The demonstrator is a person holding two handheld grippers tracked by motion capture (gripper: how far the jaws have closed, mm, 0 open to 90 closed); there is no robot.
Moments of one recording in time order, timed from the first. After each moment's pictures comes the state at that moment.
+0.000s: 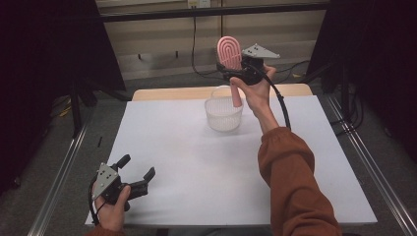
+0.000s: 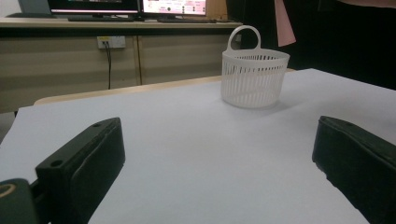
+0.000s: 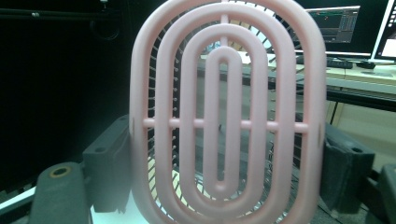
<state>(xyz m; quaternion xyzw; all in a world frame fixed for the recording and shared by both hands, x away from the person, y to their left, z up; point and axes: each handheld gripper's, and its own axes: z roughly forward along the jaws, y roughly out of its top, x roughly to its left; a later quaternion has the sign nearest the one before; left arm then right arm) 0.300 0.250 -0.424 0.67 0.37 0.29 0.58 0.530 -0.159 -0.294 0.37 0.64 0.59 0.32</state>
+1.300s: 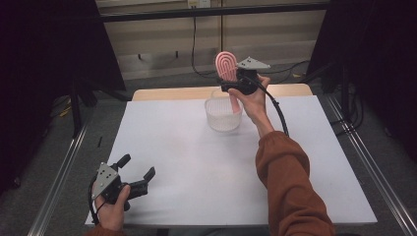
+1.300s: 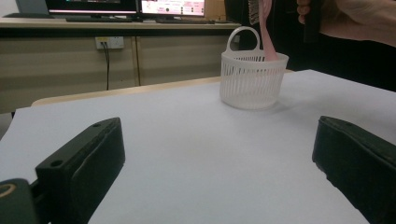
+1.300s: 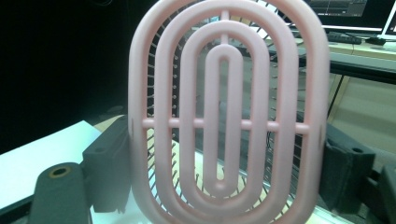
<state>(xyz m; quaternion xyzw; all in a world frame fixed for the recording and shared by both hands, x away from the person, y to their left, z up) 0.302 0.252 -0.423 0.67 0.37 0.28 0.58 0.545 -0.156 -0.341 0.38 0.68 0.55 0.31</state>
